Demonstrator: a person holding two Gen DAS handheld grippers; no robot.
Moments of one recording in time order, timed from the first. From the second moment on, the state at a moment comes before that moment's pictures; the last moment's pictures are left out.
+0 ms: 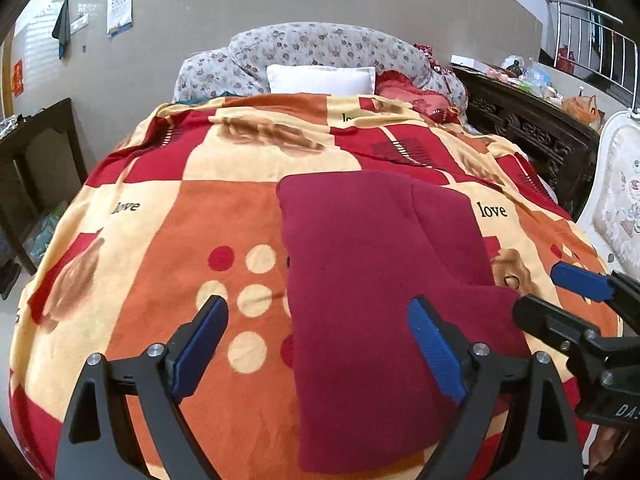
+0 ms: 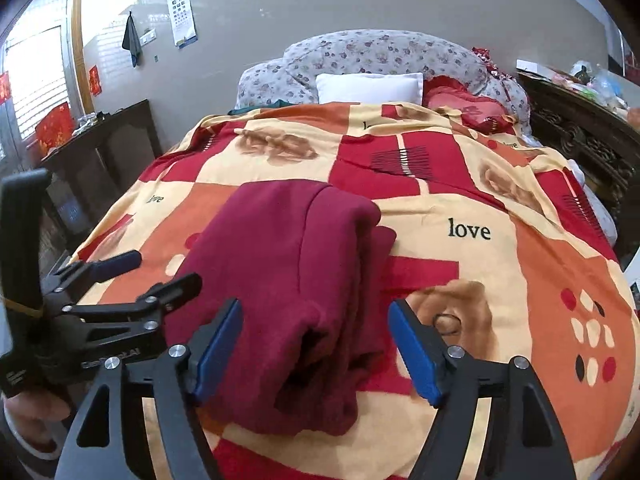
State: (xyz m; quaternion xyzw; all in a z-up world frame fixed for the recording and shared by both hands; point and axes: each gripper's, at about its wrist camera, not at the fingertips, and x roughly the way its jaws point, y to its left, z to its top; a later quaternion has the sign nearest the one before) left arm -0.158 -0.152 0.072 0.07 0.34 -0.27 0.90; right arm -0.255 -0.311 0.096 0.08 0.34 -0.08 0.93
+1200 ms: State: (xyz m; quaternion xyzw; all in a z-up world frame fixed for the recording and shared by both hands) left arm -0.164 -0.137 0.077 0.06 0.33 -0.25 0.91; right arm -0.250 -0.304 0.086 0.09 0.35 -0.11 0.93
